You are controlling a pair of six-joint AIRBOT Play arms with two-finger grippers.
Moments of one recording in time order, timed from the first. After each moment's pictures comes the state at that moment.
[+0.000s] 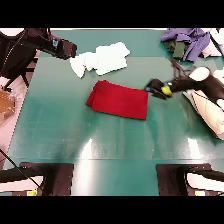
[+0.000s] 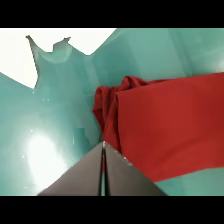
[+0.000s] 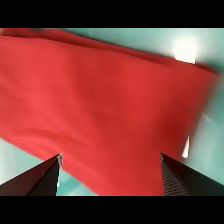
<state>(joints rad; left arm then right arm) -0.31 -1.38 1.84 1.44 -1.28 -1.55 0.00 -1.35 1.06 -0.84 1.05 1.49</state>
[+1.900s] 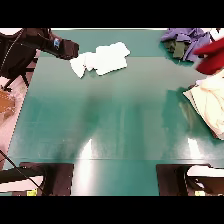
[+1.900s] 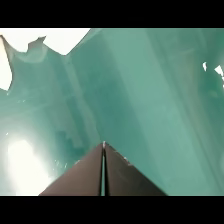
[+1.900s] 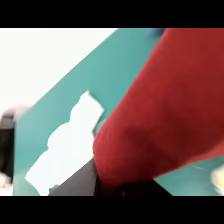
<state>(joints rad) -0.31 -1.38 1.84 1.34 -1.27 -1.55 -0.85 -1.45 1.99 -0.62 1.46 1.64</state>
